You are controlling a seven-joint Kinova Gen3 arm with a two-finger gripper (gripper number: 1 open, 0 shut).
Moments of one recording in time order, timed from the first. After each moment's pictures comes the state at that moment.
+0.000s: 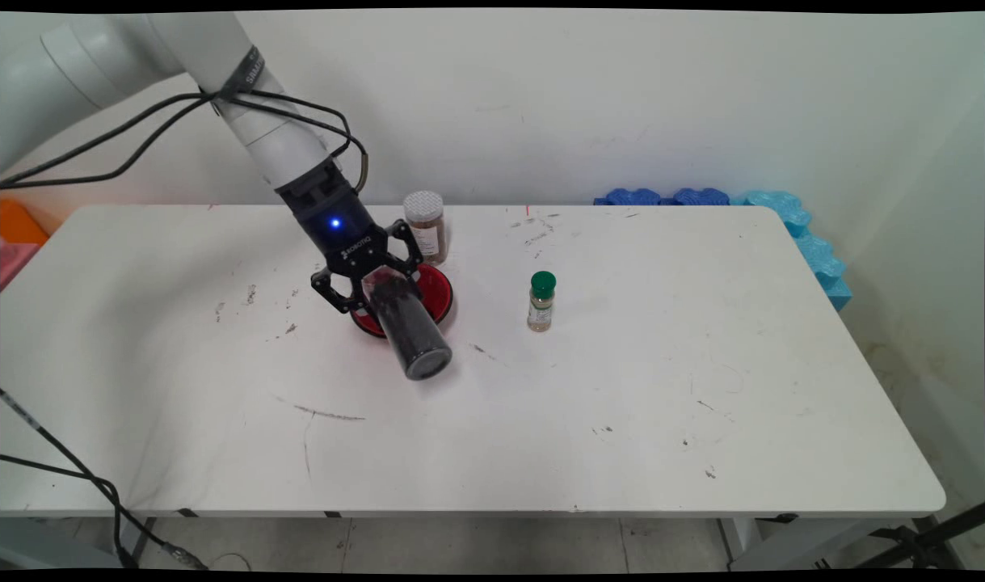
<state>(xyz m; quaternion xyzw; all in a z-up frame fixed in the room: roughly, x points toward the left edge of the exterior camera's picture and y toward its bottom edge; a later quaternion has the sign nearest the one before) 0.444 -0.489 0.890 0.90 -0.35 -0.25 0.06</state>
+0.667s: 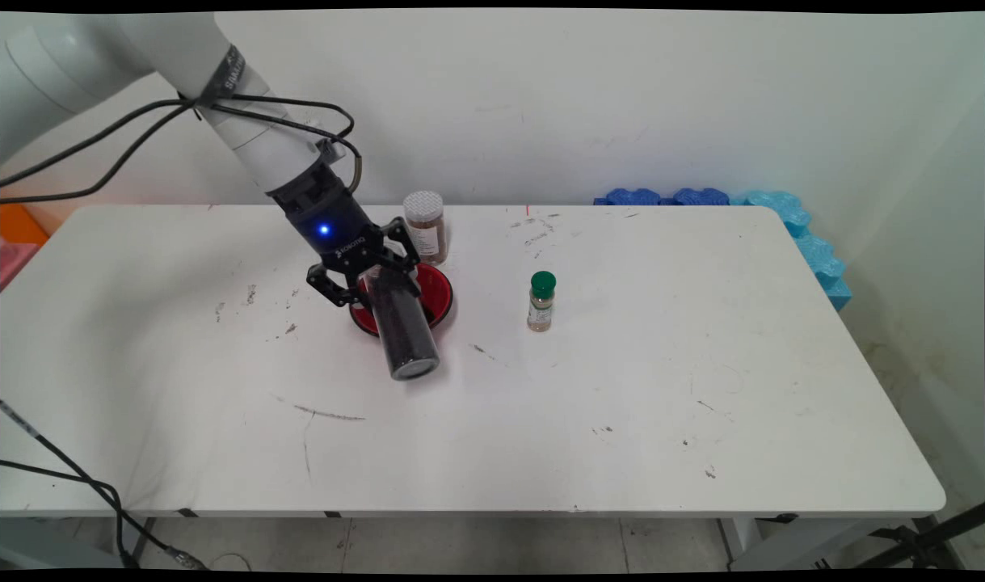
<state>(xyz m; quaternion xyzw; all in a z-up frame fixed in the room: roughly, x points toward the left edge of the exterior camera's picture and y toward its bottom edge) 0.436 -0.464 0.904 0.86 -0.45 -0.20 0.12</state>
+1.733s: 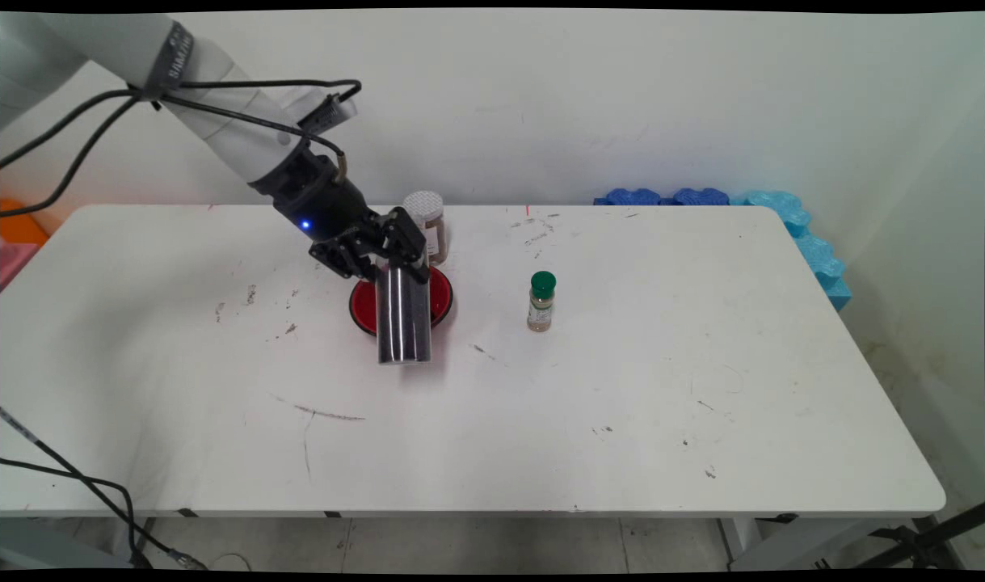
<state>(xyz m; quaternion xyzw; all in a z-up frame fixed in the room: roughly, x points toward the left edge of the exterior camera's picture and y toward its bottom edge) 0.415 -0.417 0.949 0.73 -0.63 -0.11 0.23</state>
